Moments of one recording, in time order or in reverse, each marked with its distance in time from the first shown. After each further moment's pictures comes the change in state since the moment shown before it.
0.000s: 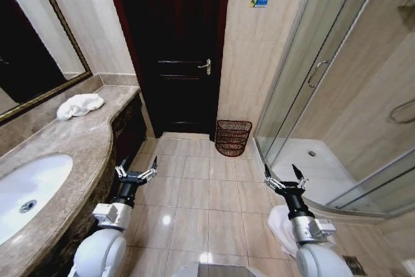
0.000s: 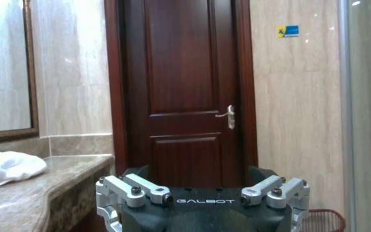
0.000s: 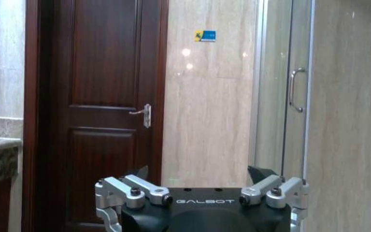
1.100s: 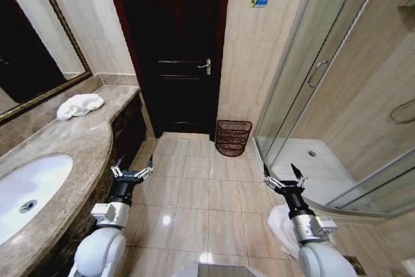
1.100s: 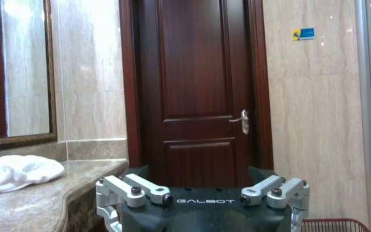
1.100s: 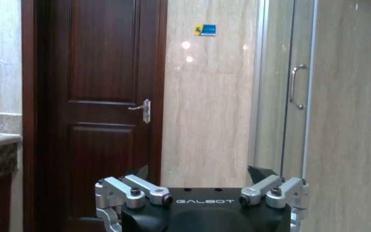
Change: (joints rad) left arm -0.016 -0.021 -0.018 0.027 0.011 -0.035 -0.018; right arm 0.024 -0.001 0.012 0.039 -0.003 -0.097 -0.002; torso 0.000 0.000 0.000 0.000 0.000
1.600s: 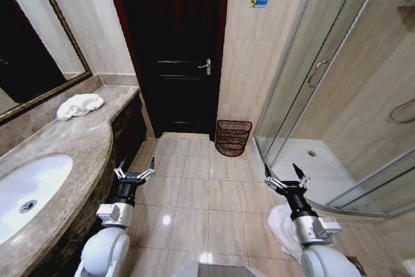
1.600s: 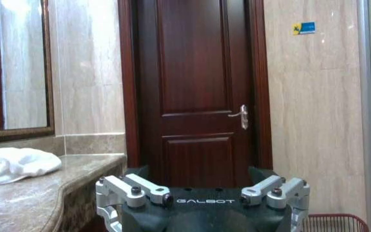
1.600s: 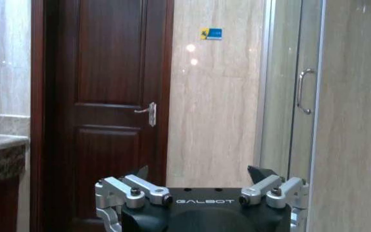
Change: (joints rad) left arm -0.038 -0.016 0.025 0.052 0.024 -0.009 0.005; right arm 0.002 0.013 -0.024 0.015 -0.022 -0.001 -0.013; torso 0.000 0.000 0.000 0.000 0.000
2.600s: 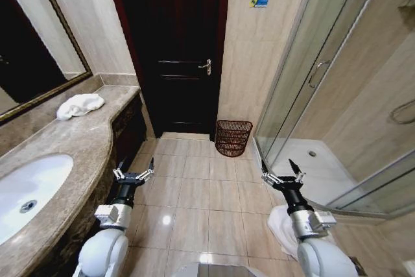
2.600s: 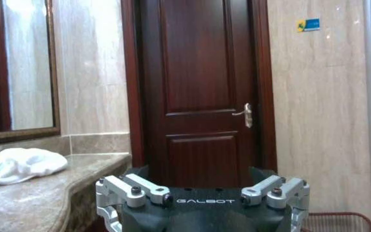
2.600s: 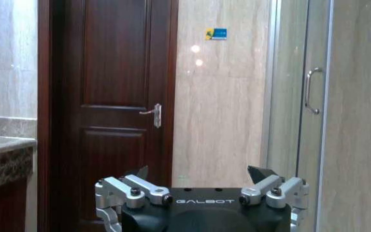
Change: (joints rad) left arm 0.027 -0.006 -0.003 -0.033 0.015 0.017 -0.024; right arm 0.014 -0.002 0.003 -0.008 0.012 -0.008 -0.026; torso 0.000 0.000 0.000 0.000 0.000
